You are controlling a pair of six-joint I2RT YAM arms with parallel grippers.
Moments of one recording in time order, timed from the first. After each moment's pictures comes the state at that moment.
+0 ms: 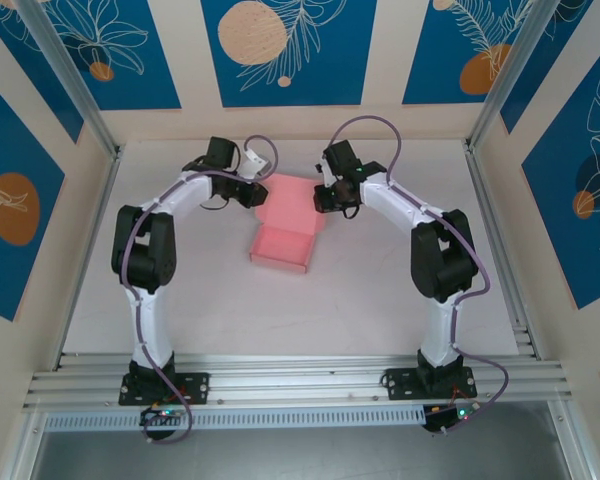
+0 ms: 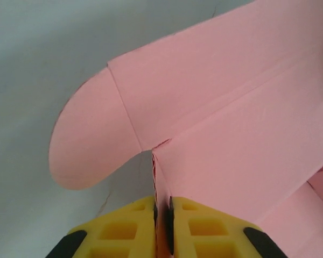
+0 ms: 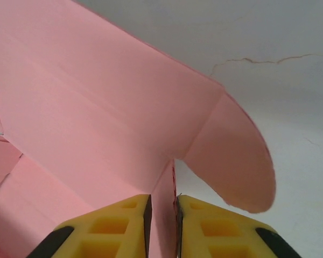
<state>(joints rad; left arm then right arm) -0.29 2.08 1.64 -0.53 0.51 0.30 0.45 1.98 1.62 -0.70 -0.10 0.21</state>
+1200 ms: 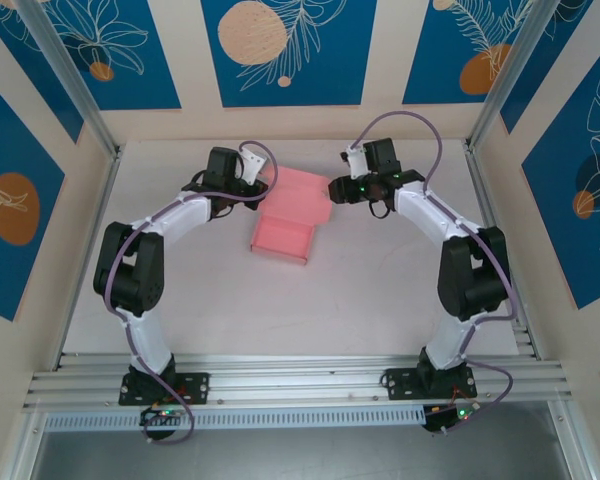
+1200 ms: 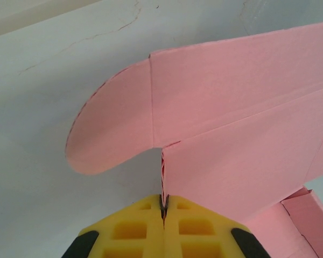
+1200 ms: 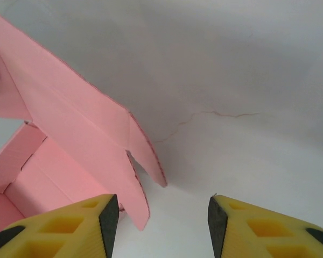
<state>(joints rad) -0.35 1.87 1.36 -0.17 0.31 0.11 0.30 1.79 1.40 -0.45 -0.31 0.06</state>
